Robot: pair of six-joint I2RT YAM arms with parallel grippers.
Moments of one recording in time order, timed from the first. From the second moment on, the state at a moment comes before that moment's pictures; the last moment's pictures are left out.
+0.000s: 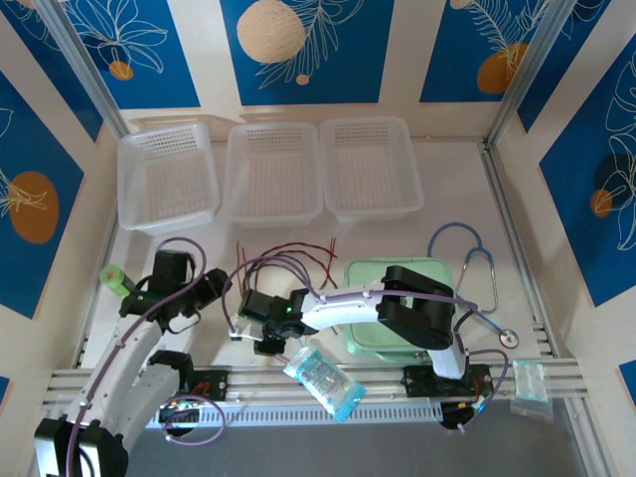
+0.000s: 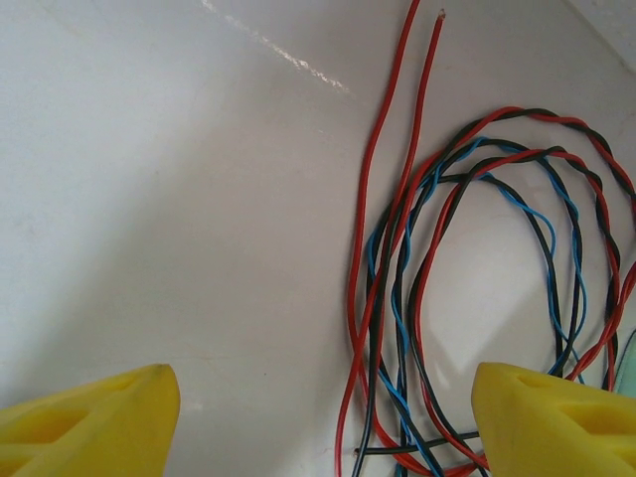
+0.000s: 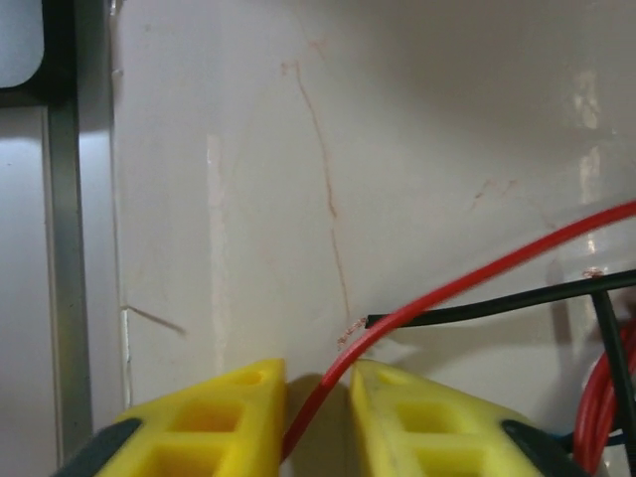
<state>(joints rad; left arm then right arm) -0.14 0.76 0.51 -0.74 0.20 -0.70 1.30 1.97 1.23 -0.39 -0.12 -0.18</state>
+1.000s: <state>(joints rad) -0.13 0.87 1.00 -0.89 0.25 -0.54 1.06 1.61 1.15 -0.15 -0.27 -0.06</state>
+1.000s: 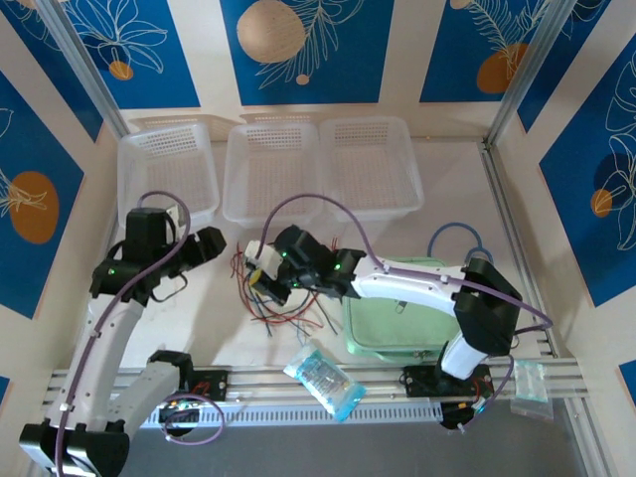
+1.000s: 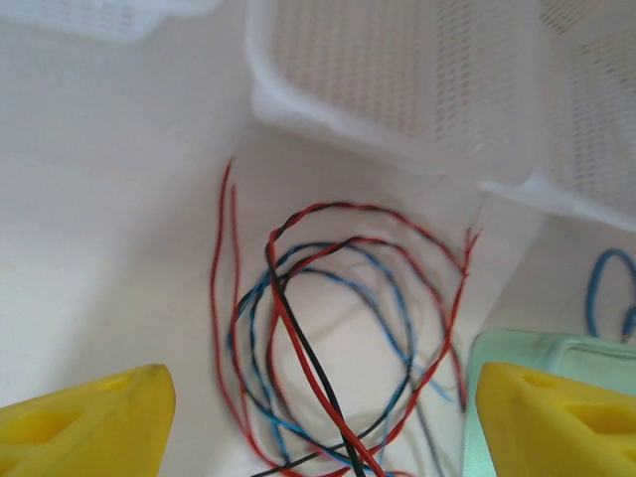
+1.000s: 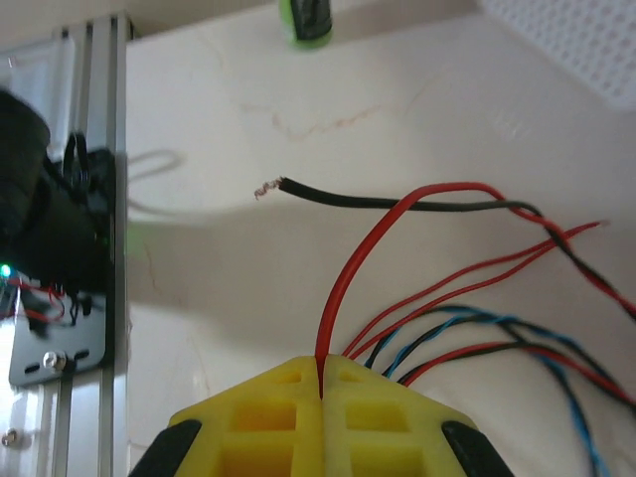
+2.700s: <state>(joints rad) -0.25 1.06 1.15 -0.78 0.44 -0.64 0.88 1.54 1.21 0.00 -0.36 0.03</state>
